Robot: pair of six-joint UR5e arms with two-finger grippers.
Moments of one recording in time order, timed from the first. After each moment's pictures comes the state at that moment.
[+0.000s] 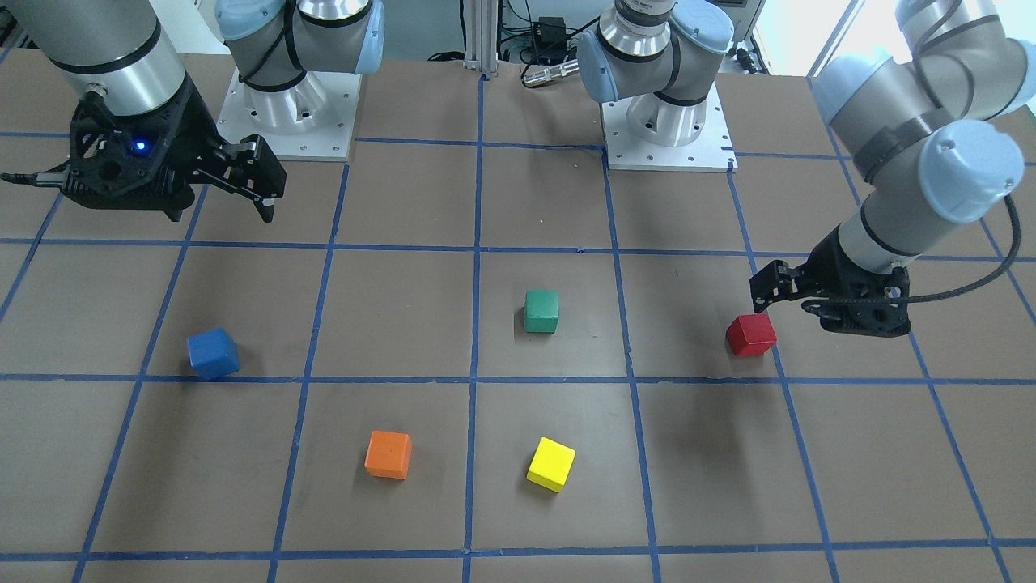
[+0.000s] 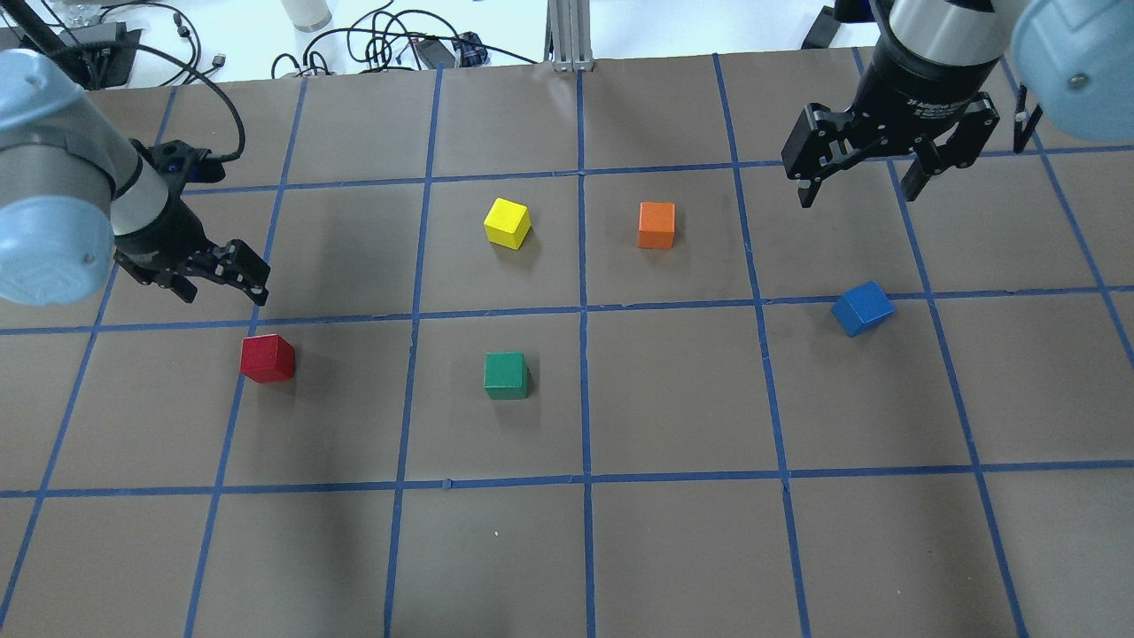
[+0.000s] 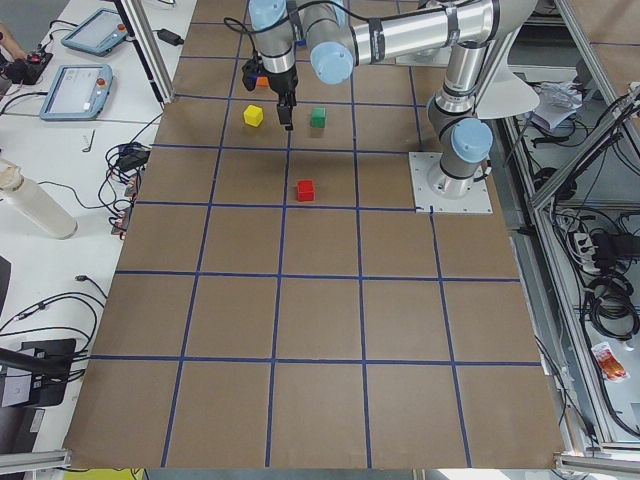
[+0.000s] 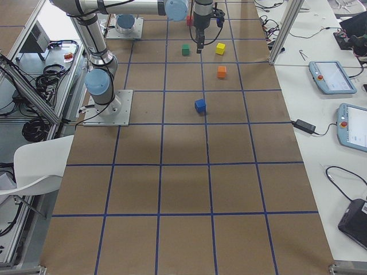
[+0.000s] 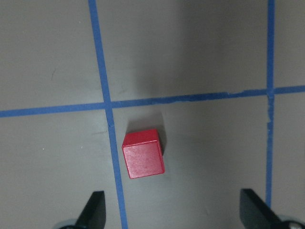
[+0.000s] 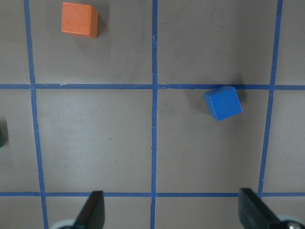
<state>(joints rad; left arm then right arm) -1.22 -1.73 -1.92 -1.12 1.59 0.47 1.54 -1.54 1.54 -1.54 -1.58 -0.04</state>
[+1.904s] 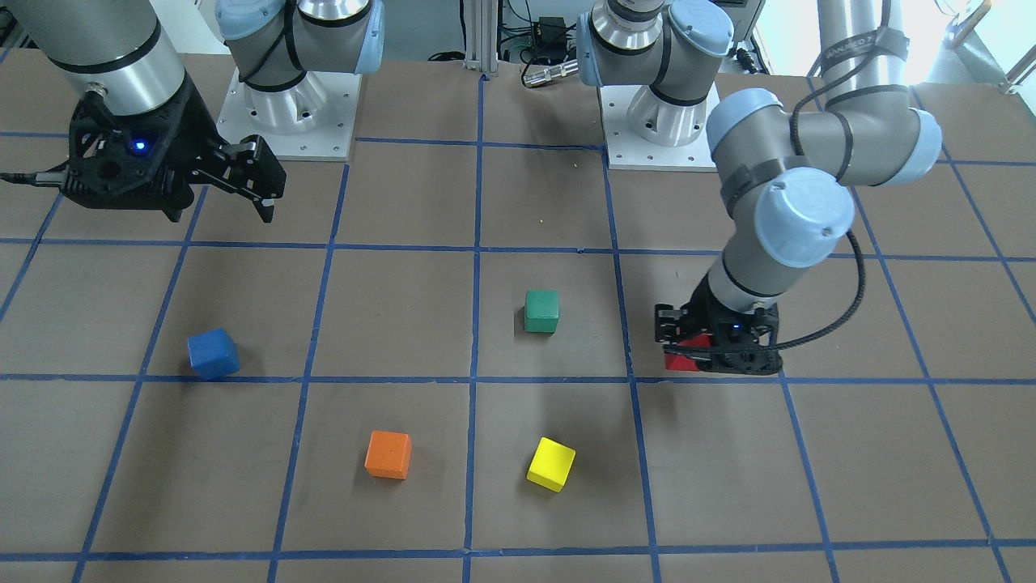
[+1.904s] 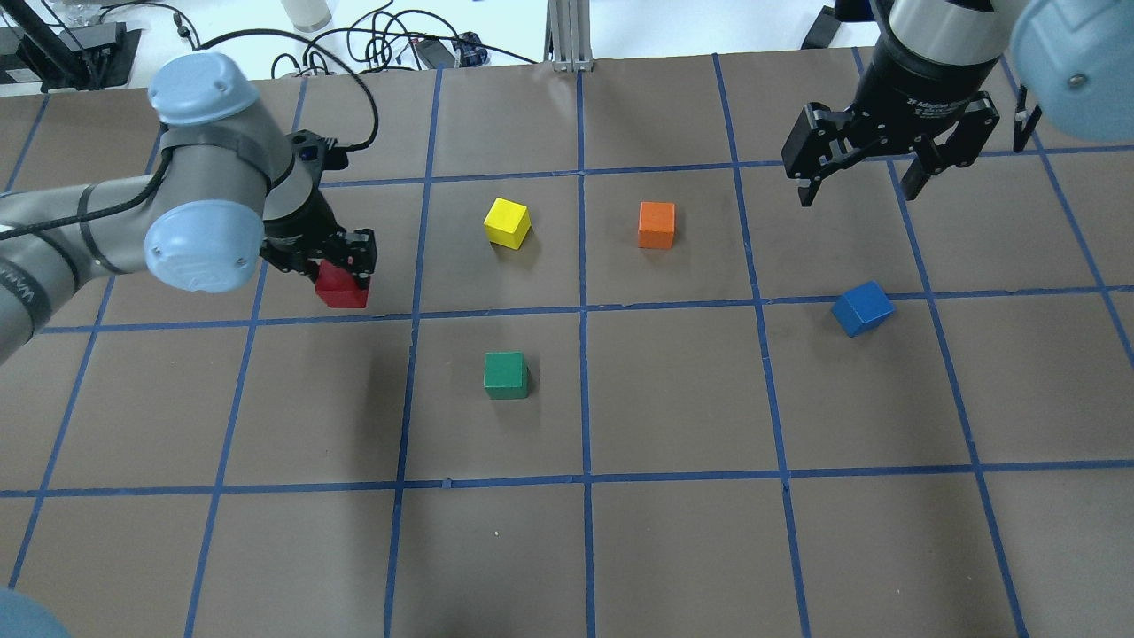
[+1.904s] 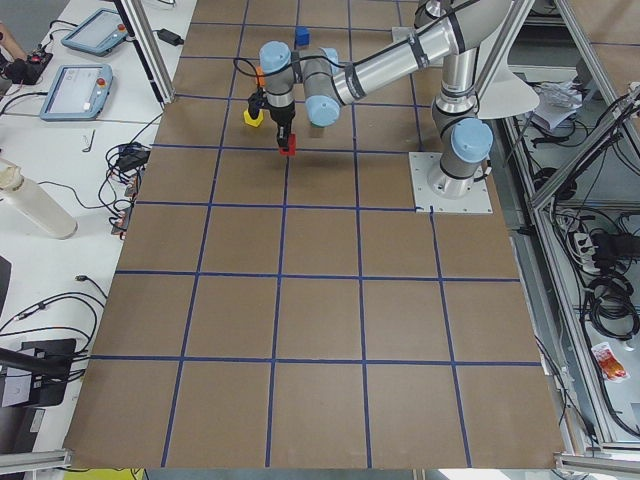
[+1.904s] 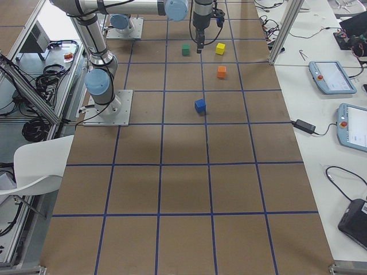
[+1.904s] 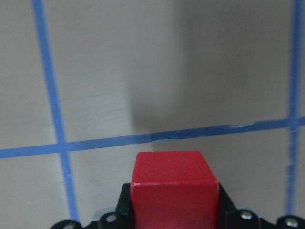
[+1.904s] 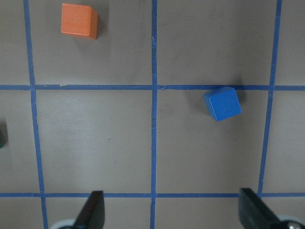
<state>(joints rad) -1.54 -1.84 -1.78 -1.13 1.57 0.07 1.54 -1.54 1.54 -1.54 -1.58 -0.04</state>
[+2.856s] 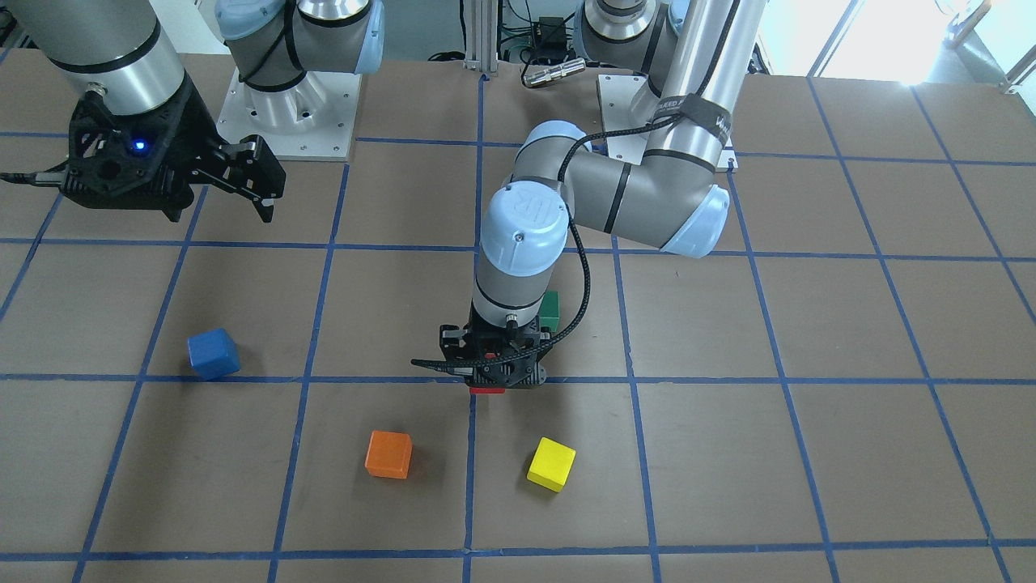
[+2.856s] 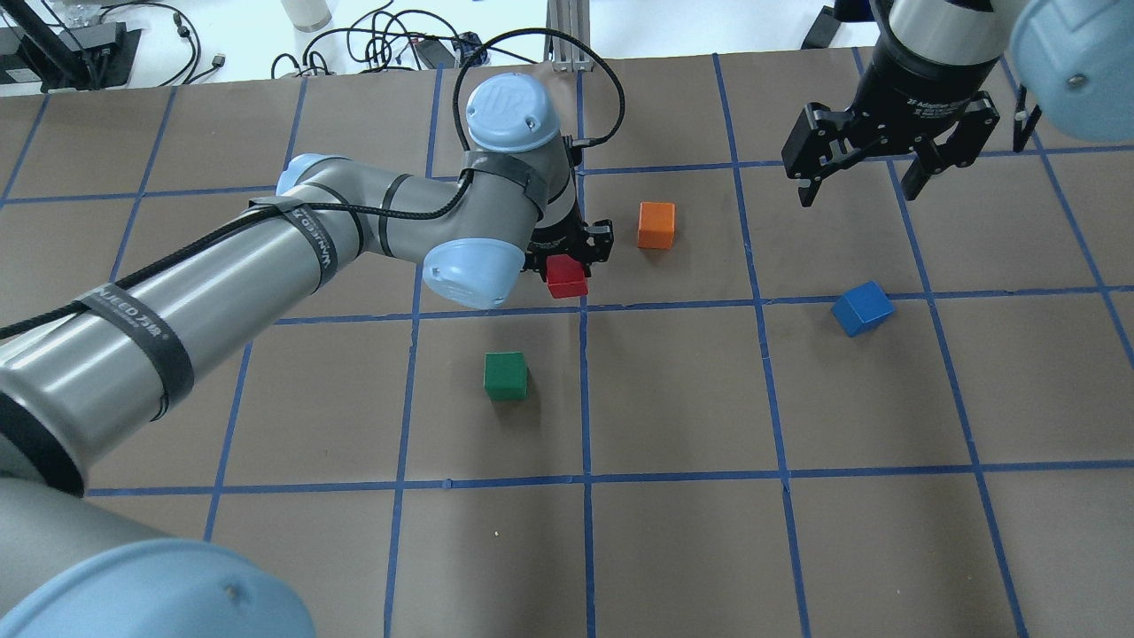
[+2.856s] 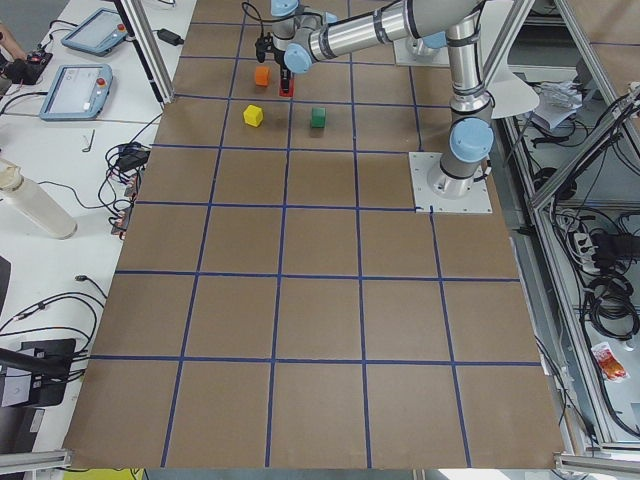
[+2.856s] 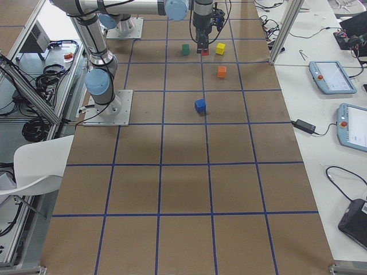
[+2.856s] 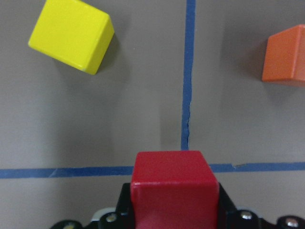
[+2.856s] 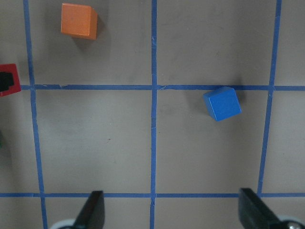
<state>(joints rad) -1.91 -2.08 -1.63 -0.91 1.50 -0.37 1.54 -1.54 1.54 -1.54 -1.58 -0.04</state>
